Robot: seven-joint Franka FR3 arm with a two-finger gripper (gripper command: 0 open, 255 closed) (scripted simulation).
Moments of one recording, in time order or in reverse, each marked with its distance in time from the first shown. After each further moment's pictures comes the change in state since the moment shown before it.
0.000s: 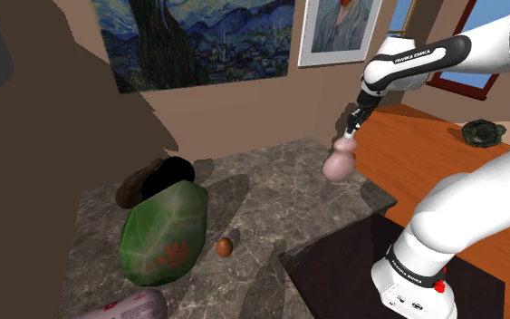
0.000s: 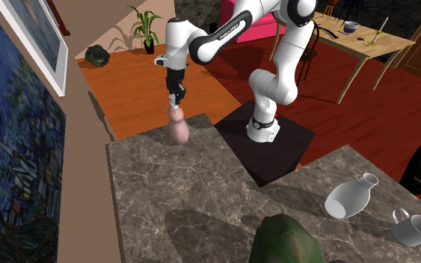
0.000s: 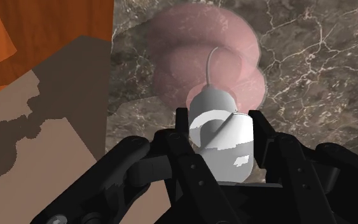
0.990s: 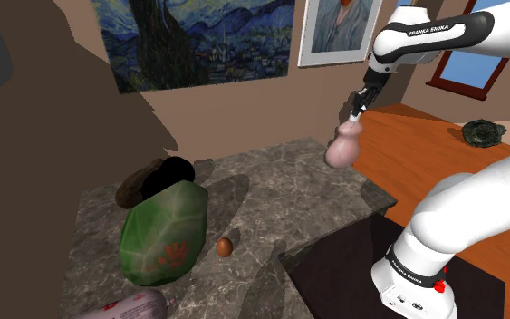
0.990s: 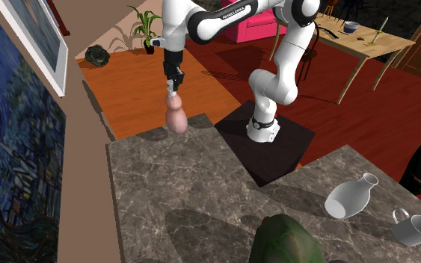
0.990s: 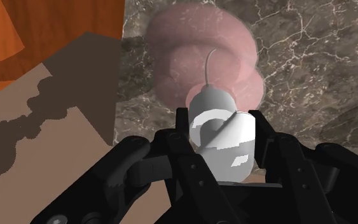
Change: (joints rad) arm 0.000 -0.053 0.043 0.155 0.003 -0.206 0.016
